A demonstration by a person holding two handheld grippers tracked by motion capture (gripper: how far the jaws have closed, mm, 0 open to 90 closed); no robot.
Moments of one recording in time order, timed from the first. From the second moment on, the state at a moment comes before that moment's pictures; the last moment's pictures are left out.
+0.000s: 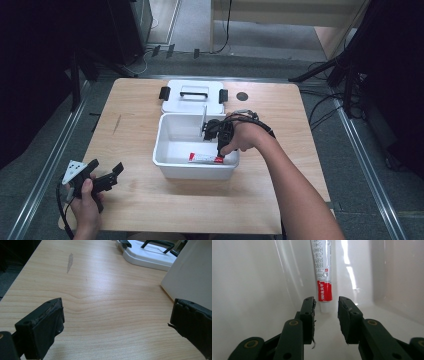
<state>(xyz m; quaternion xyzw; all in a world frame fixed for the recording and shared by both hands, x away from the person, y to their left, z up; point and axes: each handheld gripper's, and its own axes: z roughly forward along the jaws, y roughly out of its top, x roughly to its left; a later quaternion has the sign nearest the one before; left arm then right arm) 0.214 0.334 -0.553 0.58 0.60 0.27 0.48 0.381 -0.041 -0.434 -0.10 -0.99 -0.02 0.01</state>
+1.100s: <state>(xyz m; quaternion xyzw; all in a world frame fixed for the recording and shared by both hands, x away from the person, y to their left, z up) 0.214 0.334 -0.553 0.58 0.60 0.27 0.48 0.369 -0.125 -0.355 -0.23 -0.97 -0.11 0.01</state>
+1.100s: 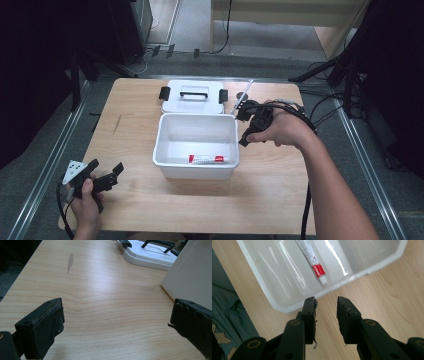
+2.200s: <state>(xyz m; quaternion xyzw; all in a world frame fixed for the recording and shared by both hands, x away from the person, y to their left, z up) 0.214 0.333 -0.553 0.58 0.59 0.27 0.48 0.342 -0.262 -0.467 -0.48 -0.84 -0.24 -0.12</state>
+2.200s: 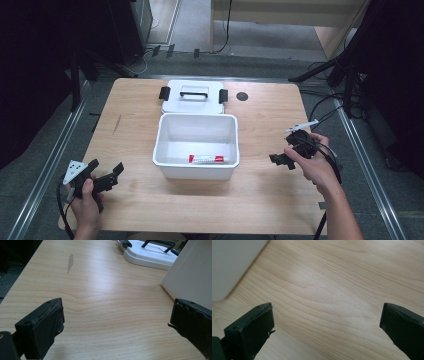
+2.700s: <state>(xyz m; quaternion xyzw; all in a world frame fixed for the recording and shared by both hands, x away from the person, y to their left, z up) 0.214 0.333 -0.553 0.58 0.59 0.27 0.48 0.293 -0.324 -0.520 -0.52 -0.77 -0.33 -0.18</state>
